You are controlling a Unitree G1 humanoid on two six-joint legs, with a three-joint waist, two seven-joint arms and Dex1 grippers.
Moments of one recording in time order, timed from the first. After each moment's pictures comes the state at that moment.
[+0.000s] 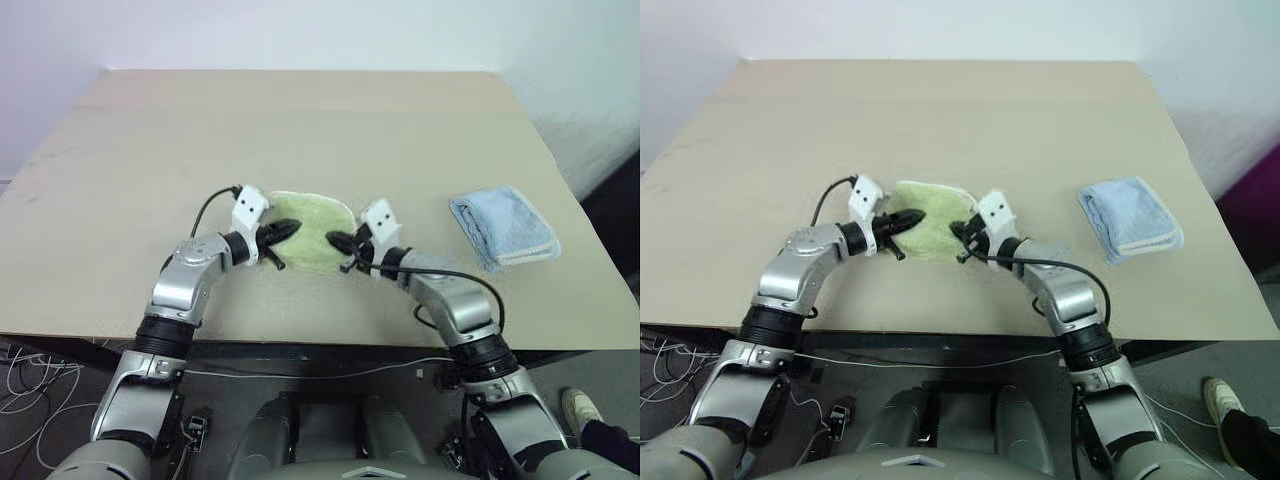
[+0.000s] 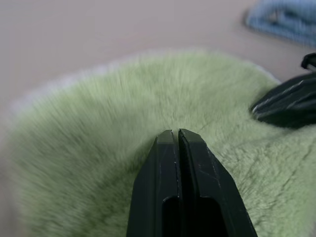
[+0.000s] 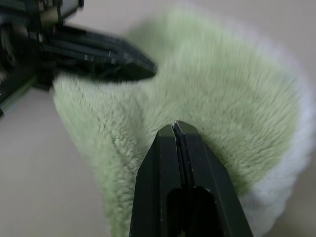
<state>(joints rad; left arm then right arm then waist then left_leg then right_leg) -0.55 0.38 -0.10 0.28 -0.26 0.35 -0.75 -0.48 -0.24 0.21 0.10 0.23 0.49 0.57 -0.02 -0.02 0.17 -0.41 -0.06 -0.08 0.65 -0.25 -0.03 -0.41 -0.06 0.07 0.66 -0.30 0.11</state>
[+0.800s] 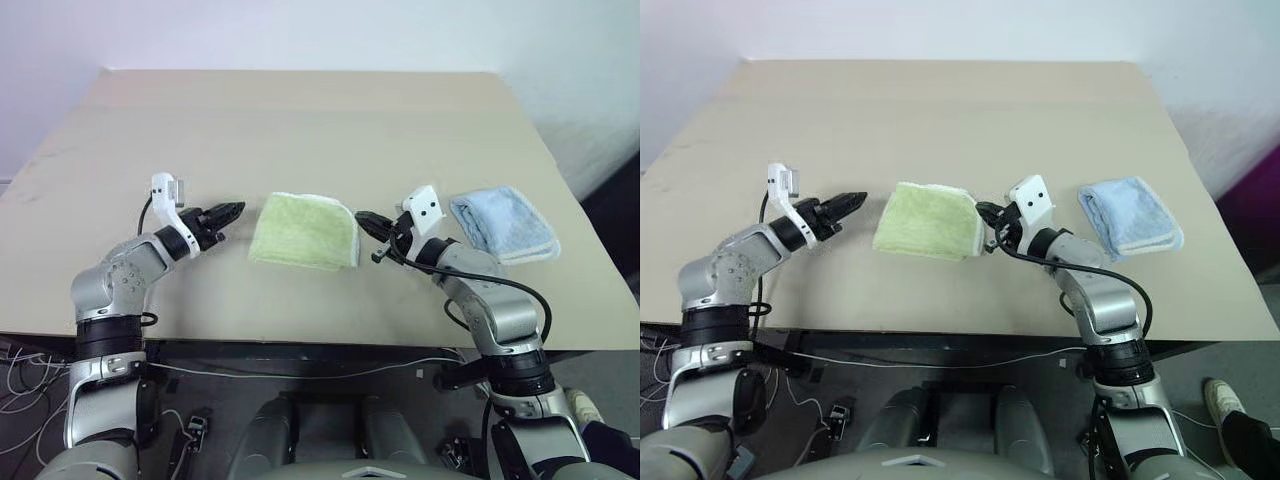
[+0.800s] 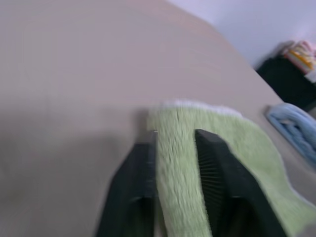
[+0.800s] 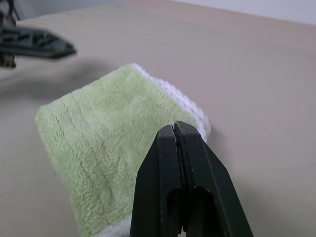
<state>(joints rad) -0.55 0.47 0.31 0.29 -0.65 0.82 -0.71 -0.40 -0.34 0.05 -0.18 0.27 0.50 0.57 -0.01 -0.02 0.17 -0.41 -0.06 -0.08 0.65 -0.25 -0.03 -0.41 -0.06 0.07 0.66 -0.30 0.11</state>
